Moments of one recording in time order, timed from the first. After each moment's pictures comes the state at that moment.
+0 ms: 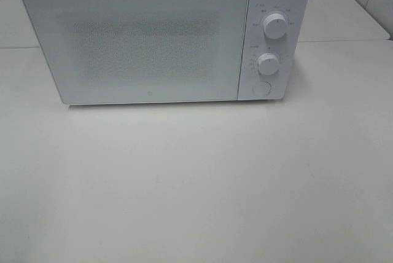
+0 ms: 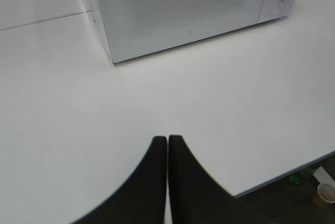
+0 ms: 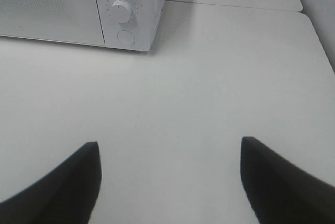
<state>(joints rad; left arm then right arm) -0.21 0.00 -0.50 -0.18 1.05 0.19 0.18 0.00 -0.50 0.00 1.00 0.02</state>
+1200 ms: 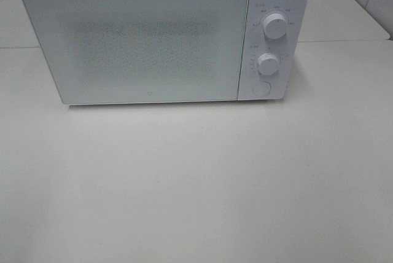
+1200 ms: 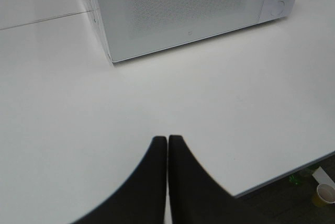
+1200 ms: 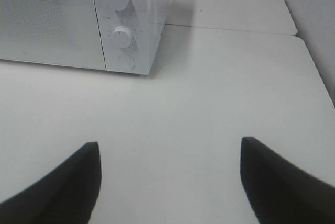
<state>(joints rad) -0.21 0.00 -0.50 -0.18 1.05 0.19 0.18 0.02 -0.52 0.00 0.93 0.02</state>
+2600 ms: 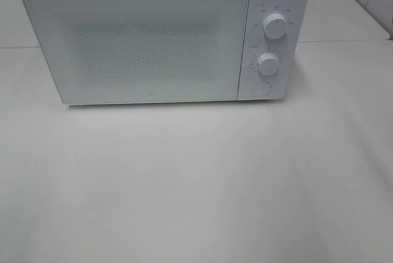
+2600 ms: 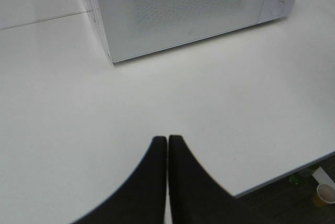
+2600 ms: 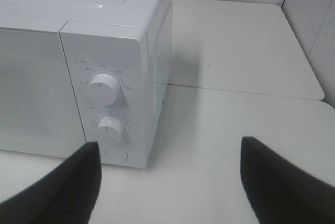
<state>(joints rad) -0.21 0.00 -0.50 -0.18 1.05 0.19 0.19 0.80 -0.52 0.00 0.07 0.02</state>
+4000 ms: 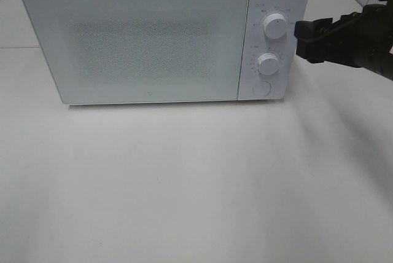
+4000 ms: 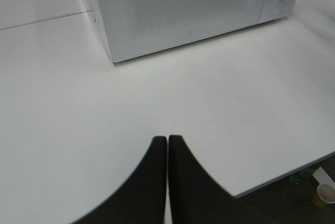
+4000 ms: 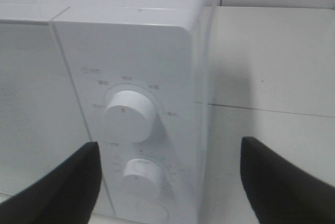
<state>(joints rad) -0.21 0.00 -0.50 -0.18 1.05 0.19 0.30 1.46 -0.52 0.02 -0.66 0.07</state>
